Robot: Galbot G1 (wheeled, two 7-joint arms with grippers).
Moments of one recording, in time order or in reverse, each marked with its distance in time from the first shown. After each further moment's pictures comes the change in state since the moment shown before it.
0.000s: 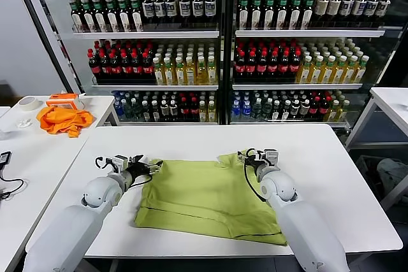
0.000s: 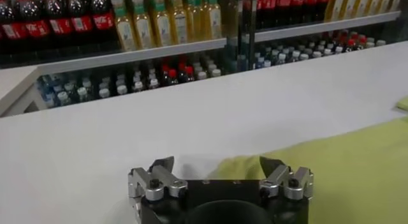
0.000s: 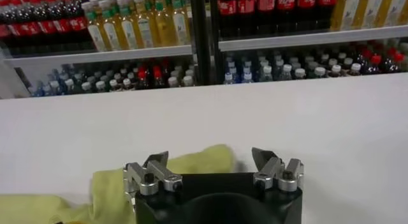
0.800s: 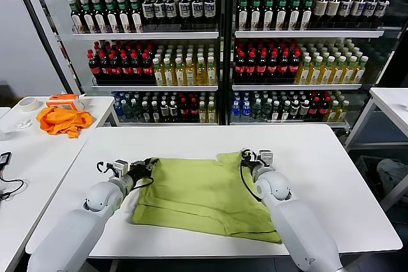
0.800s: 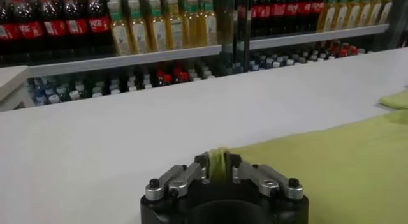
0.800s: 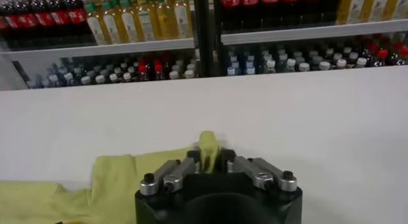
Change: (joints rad) left arm 0.027 -0.019 -0.001 0.020 -0.009 -0.068 0.031; right arm 0.007 0.013 0.001 -0.038 -0.015 0.041 -0.043
